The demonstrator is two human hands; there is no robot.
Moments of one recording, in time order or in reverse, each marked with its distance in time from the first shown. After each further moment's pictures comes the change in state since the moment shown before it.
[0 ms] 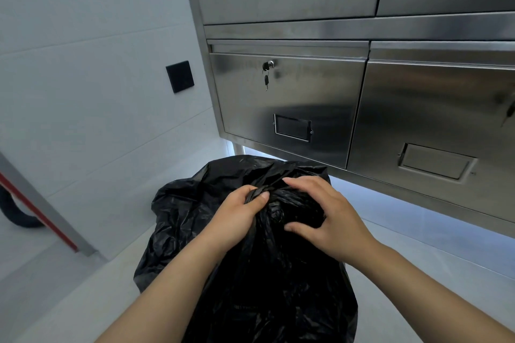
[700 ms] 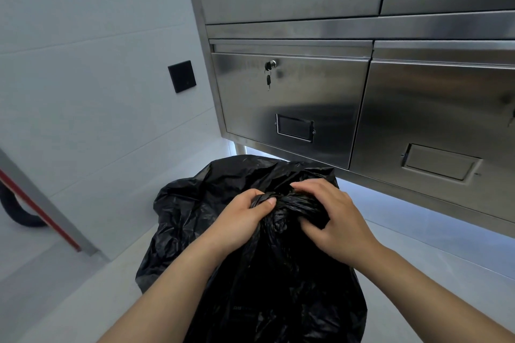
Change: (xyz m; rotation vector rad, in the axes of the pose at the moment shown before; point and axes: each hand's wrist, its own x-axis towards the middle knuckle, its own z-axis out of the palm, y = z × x) left_hand 0.000 -0.001 -0.002 0.089 -0.061 -0.037; right_hand -0.002 0.006 0.004 -0.036 0.081 -0.014
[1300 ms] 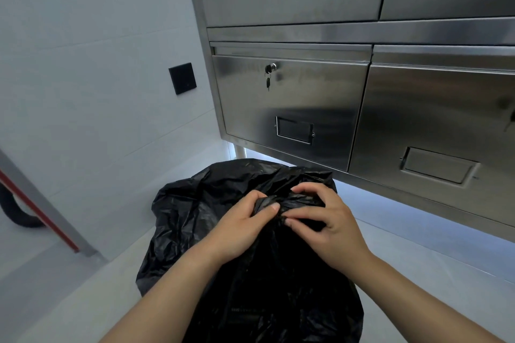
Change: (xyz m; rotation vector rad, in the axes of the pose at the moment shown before) left_hand -0.005 -0.002 0.002 0.196 -0.017 0.126; right_hand -0.004 -0.010 0.010 0.134 0.115 0.006
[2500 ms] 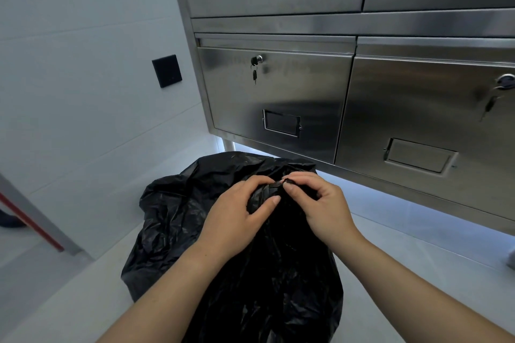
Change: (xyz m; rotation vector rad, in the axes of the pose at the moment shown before) left_hand 0.004 -0.003 0.018 0.359 0.215 0.335; right_hand 0.013 0.003 -0.003 0.467 0.133 0.339
